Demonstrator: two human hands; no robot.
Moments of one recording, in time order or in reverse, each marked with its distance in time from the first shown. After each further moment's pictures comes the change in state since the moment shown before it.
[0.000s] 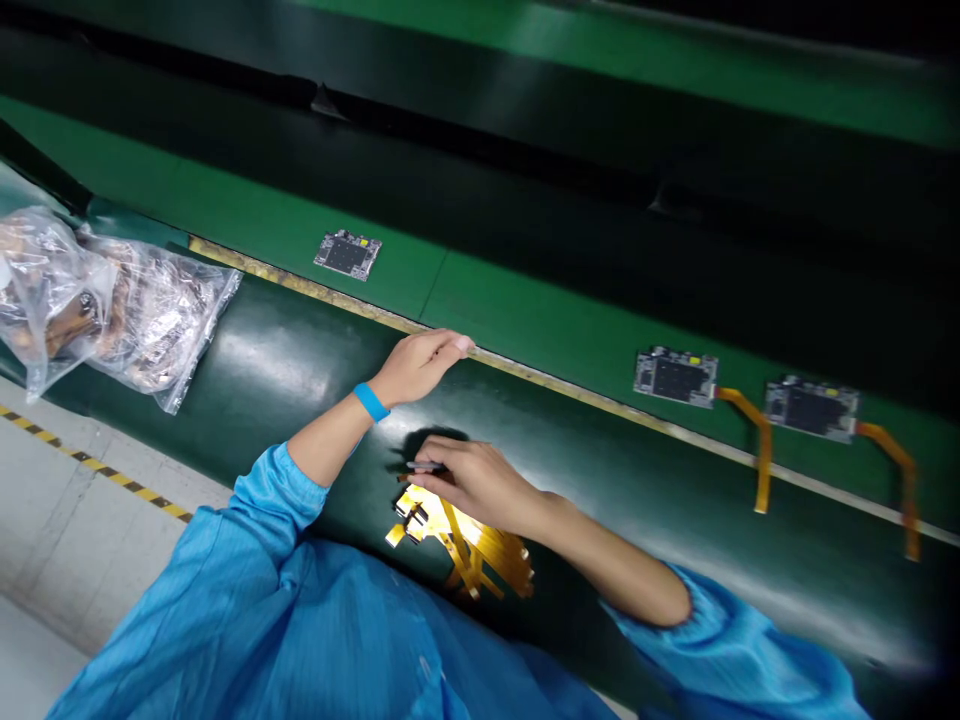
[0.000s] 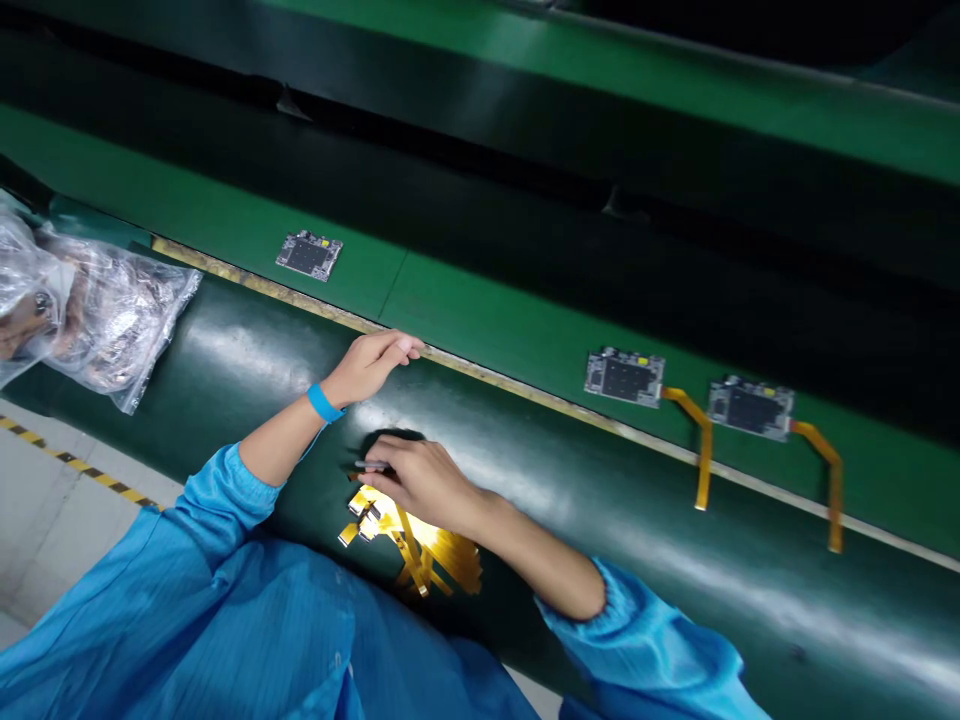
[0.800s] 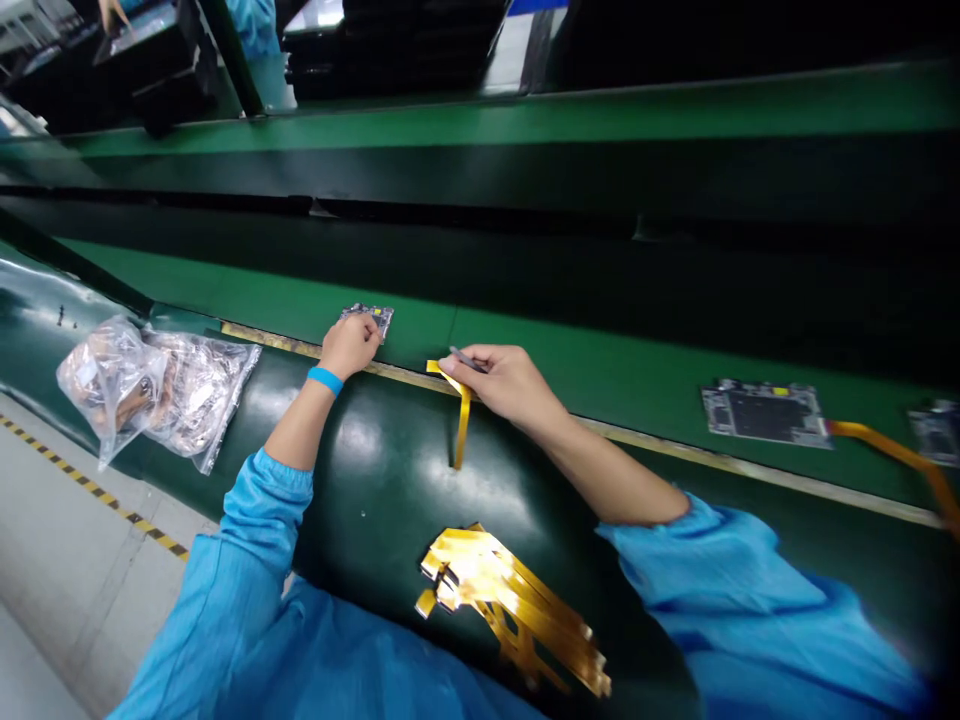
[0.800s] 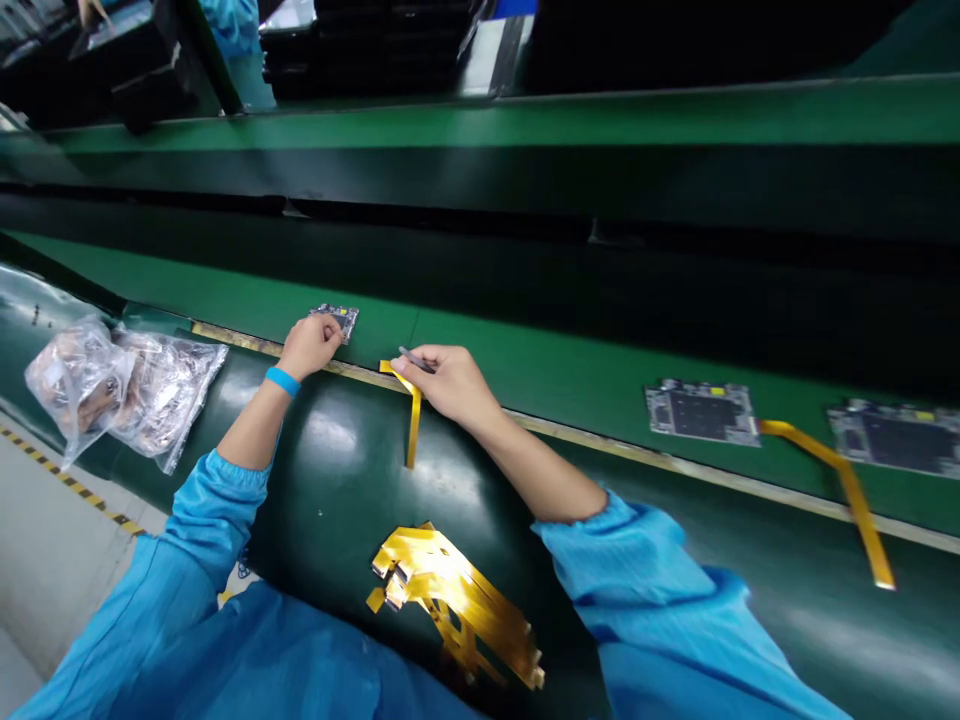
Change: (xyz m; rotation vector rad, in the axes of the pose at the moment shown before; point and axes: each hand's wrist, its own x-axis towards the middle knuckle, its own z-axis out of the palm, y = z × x) left_hand 0.055 0.025 -0.128 0.897 0.129 -0.344; right_hand 0.102 0.042 -0.092 0.480 0.634 0.153
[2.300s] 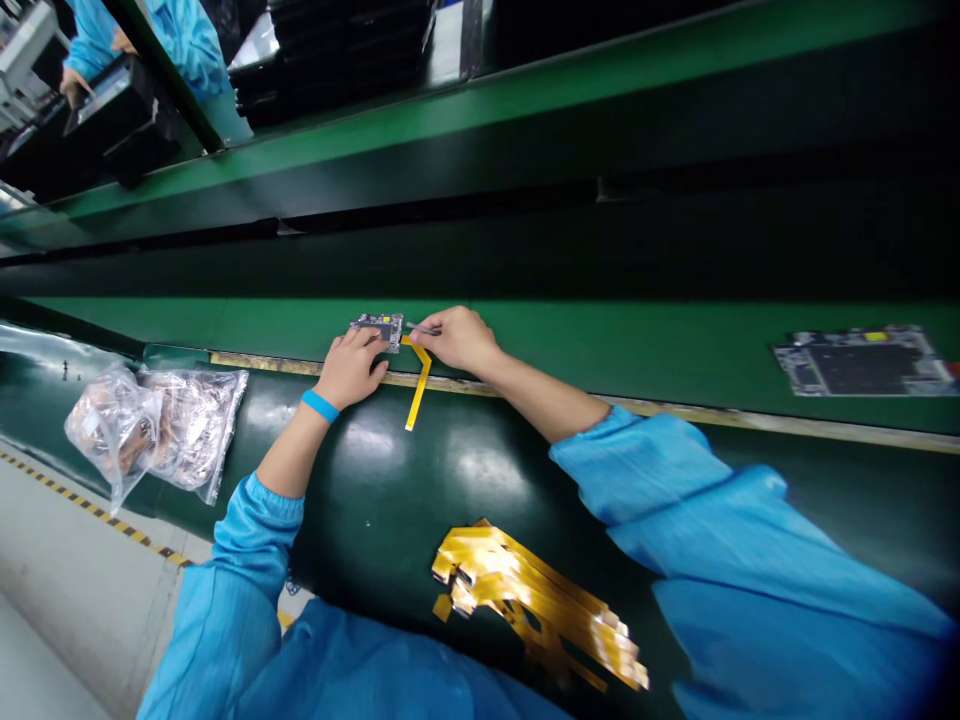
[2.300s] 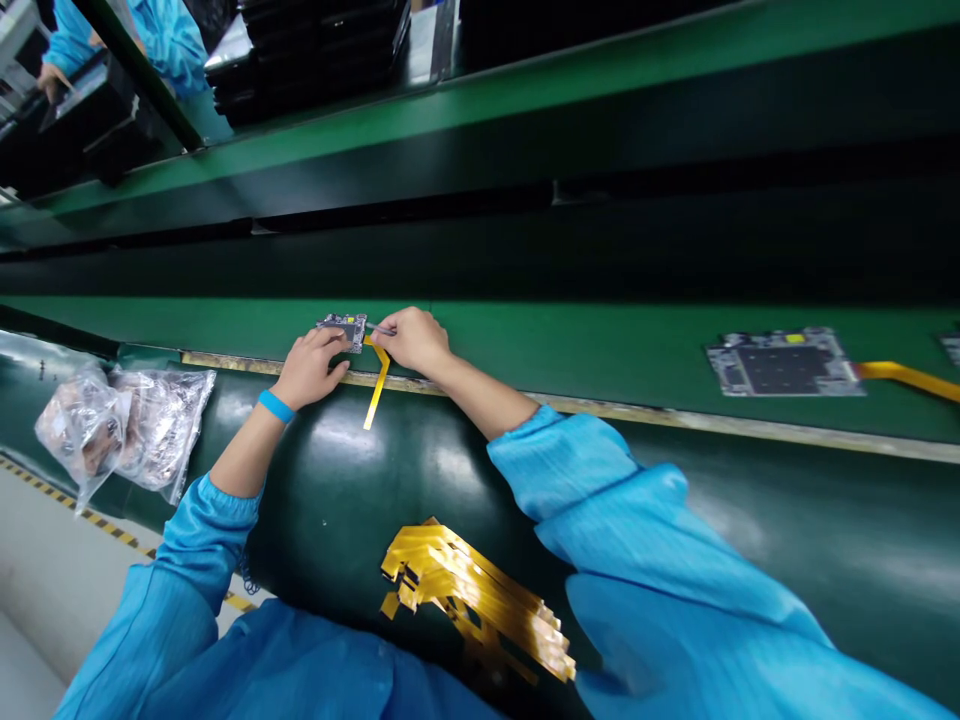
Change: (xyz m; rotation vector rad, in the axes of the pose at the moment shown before) left_hand -0.016 0.007 0.009 0.353 -0.088 0.450; right_hand 0.065 0.013 0.011 -0.455 0.136 0.192
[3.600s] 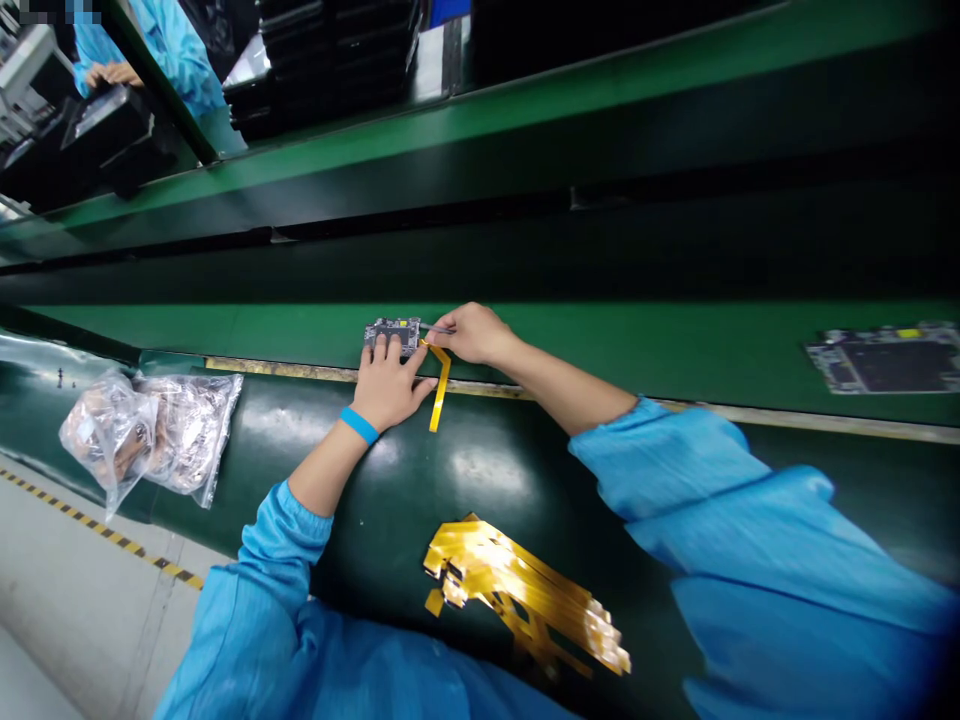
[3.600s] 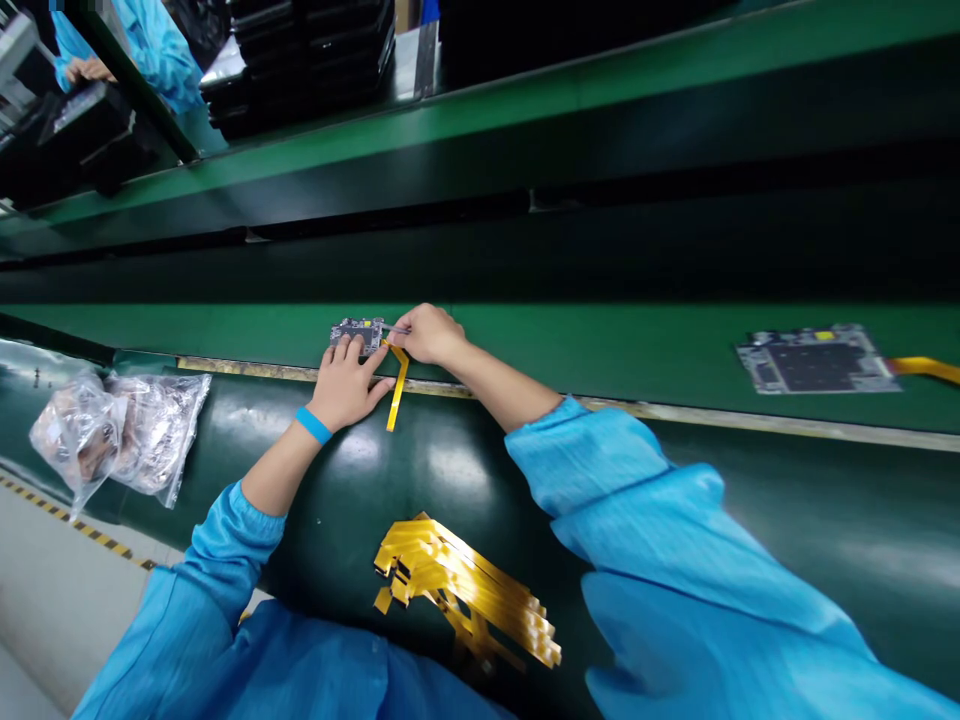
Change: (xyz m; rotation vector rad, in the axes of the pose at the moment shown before) left_hand 0.004 0.071 0.021 0.052 0.022 -0.040; right_hand 0.008 0.026 -0.030 -0.075 -0.100 0.001
